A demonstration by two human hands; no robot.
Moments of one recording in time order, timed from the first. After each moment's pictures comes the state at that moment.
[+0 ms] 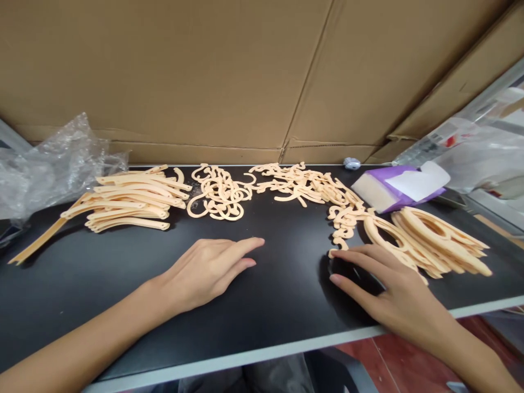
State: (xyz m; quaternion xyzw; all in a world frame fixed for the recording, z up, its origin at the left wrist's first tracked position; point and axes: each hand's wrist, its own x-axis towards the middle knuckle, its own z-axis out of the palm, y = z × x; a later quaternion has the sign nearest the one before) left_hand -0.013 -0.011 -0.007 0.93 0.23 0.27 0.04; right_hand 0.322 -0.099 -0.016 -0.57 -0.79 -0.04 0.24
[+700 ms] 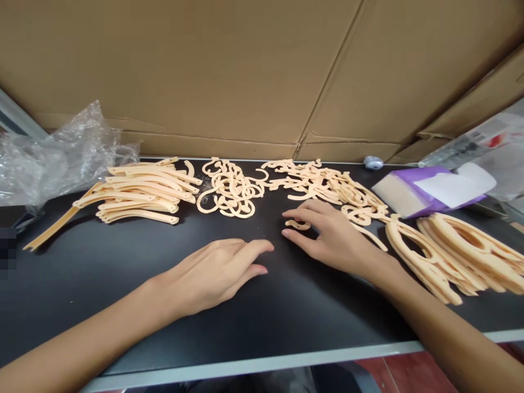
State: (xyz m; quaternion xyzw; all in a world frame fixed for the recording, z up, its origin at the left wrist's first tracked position) left_hand -0.012 -0.018 0.001 0.94 0.26 0.20 0.09; right_hand 0.253 0.006 -0.001 -0.45 -0.86 0.04 0.25
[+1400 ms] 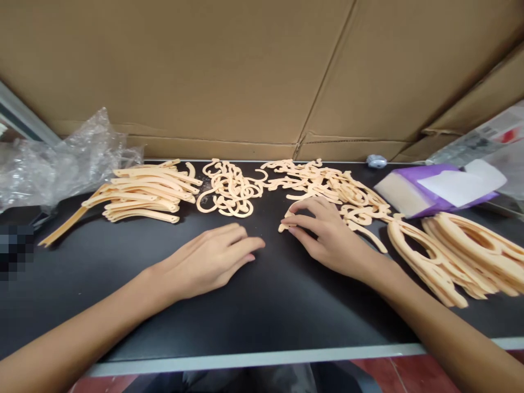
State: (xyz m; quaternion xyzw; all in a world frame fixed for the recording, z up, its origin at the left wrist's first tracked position) left_hand -0.012 -0.008 0.007 0.95 0.25 0.17 0.02; right_hand 0.262 0.001 -0.011 -0.43 -0.87 0.02 0.24
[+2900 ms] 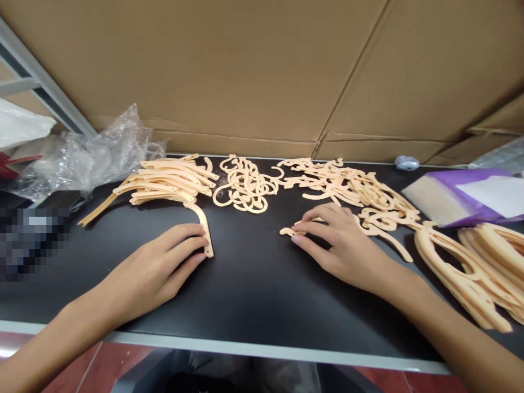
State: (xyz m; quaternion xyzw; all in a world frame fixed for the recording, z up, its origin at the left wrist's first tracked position) left_hand -0.098 -0.057 0.002 0.89 0.43 0.15 0.05; right_hand 0.255 -0.008 -0.009 -0.40 -0.89 0.02 0.23
